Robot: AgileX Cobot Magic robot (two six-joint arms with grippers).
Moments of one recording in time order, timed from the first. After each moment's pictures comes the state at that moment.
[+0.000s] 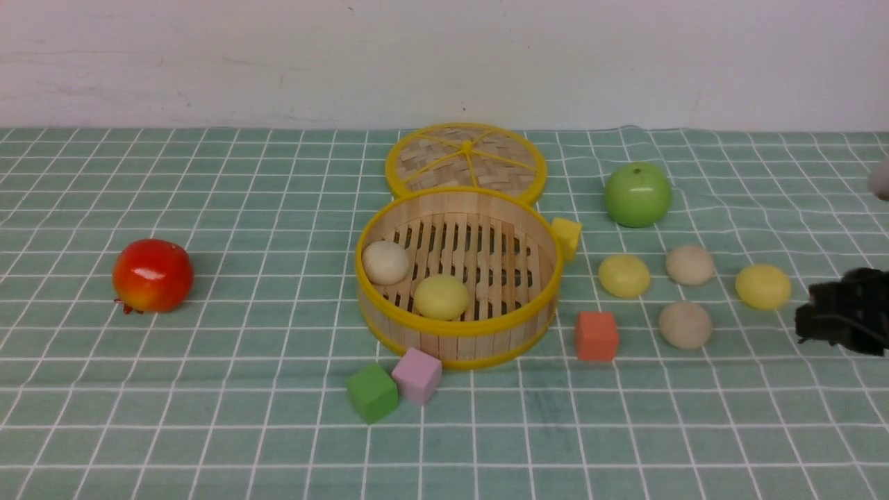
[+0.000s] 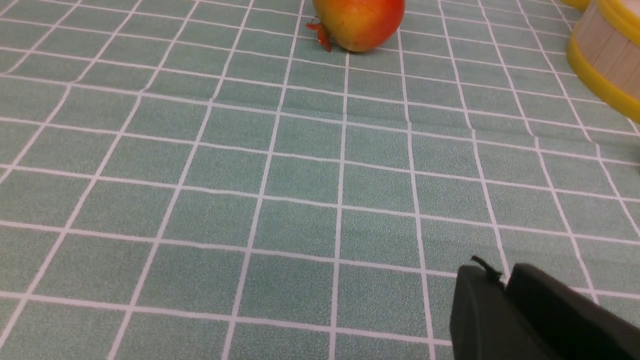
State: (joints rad) right arm -0.02 1.28 -0.89 0.48 0.62 -0.23; left arm 0.00 -0.01 0.03 0.04 0.39 -0.20
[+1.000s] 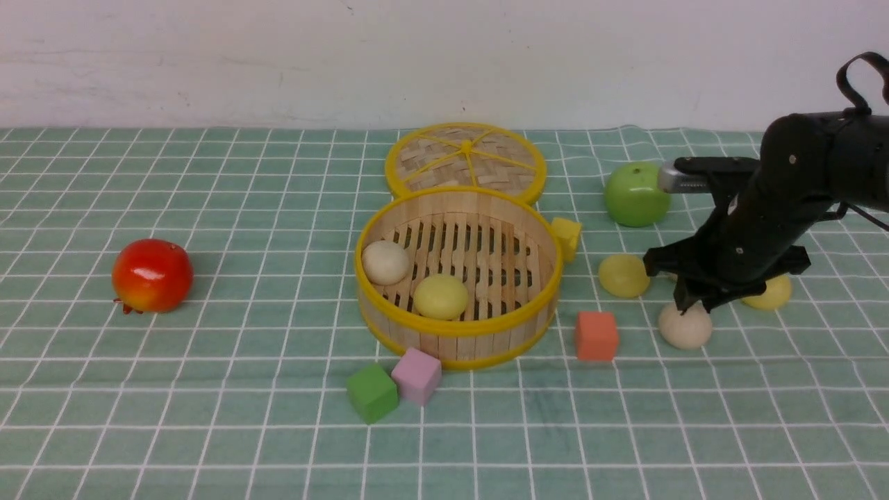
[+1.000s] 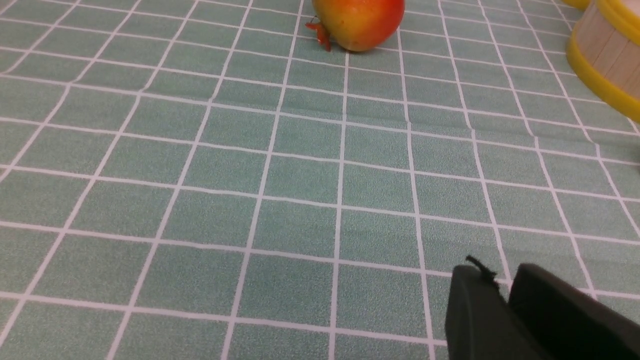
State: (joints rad) right arm 0.14 1.97 -1.46 0.07 0.75 0.13; left arm 0.00 -0.01 0.03 0.04 0.39 -0.20
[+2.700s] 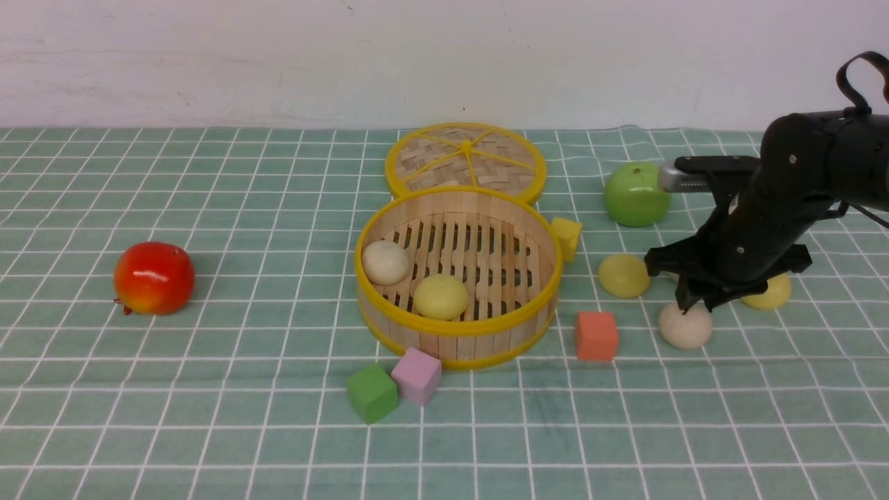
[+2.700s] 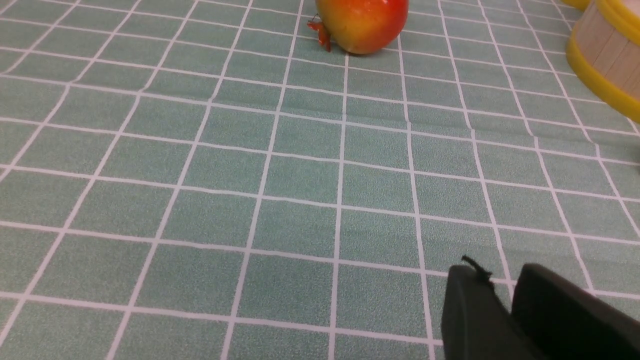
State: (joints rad) right arm 0.14 1.97 -1.46 0.06 0.75 0.13; left arm 0.00 -0.01 0.03 0.04 0.39 -0.20
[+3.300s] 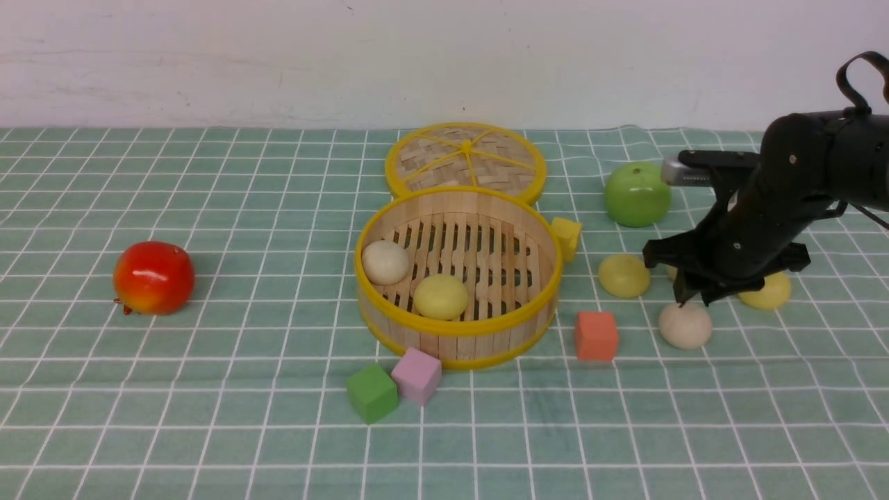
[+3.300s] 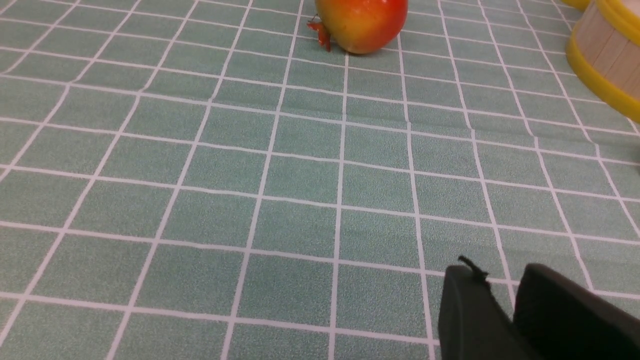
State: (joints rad) right arm 0.14 1.97 -1.46 0.06 0.72 0.18; left arm 0.00 -0.01 0.03 0.04 0.39 -0.20
